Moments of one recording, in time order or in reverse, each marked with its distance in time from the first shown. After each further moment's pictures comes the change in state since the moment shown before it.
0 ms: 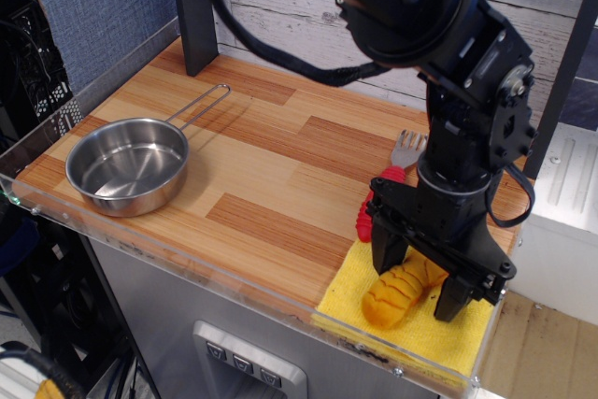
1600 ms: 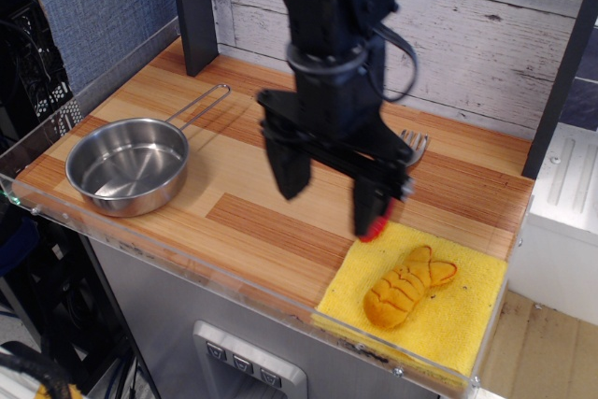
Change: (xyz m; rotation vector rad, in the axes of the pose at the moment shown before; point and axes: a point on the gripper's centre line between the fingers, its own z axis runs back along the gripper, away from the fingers) arm -0.031 0.049 0.069 -0.060 -0.076 0.107
